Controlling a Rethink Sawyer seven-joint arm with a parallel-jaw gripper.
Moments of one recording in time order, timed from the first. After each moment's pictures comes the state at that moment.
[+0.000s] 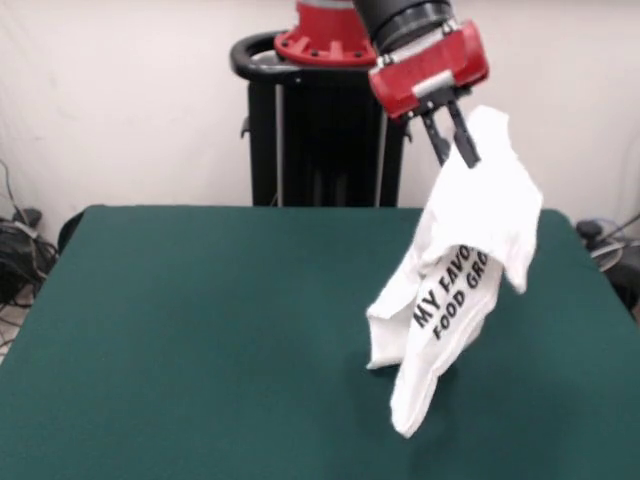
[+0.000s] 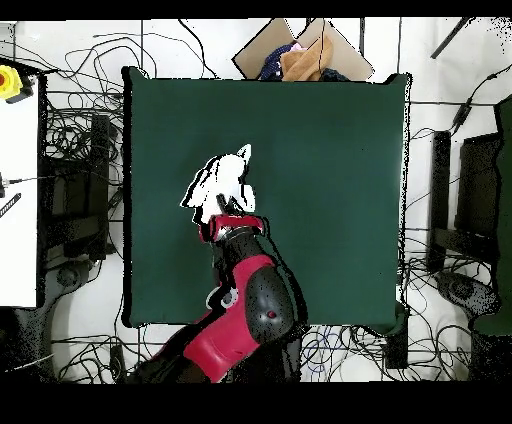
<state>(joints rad) 0.52 -0.56 -0.40 2.15 2.72 0.95 -0.33</state>
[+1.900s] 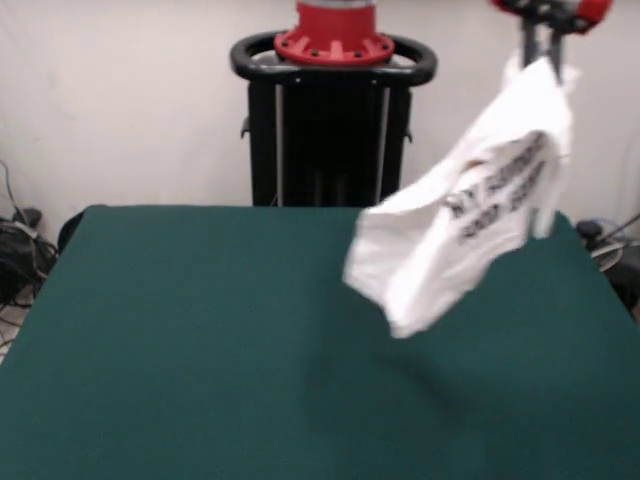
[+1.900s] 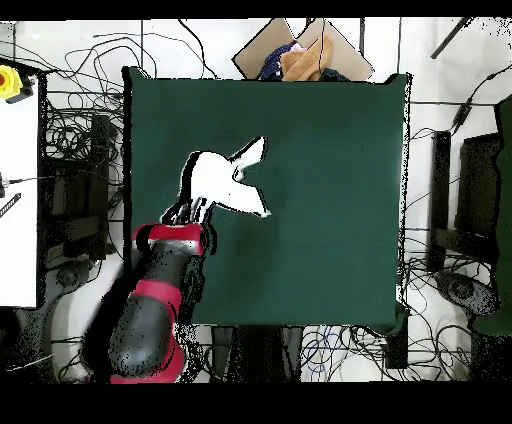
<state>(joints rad) 1.15 0.34 -1.10 1.95 2.98 0.75 0.12</state>
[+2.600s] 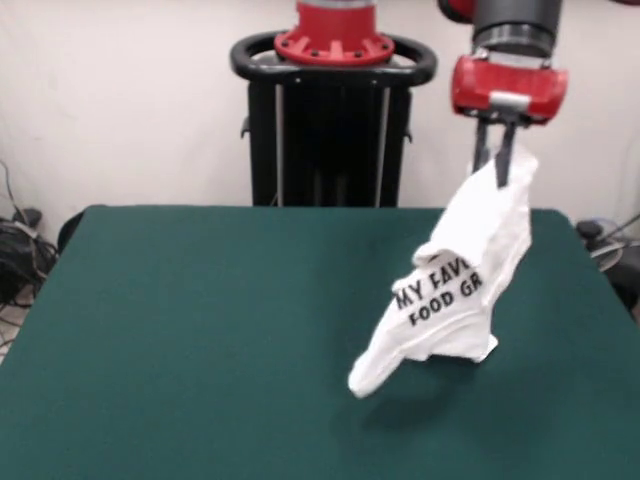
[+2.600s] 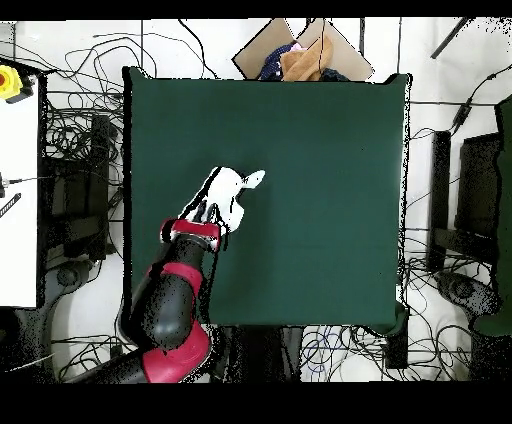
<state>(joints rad) 1.04 0.49 -1.03 1.94 2.97 0.93 0.36</state>
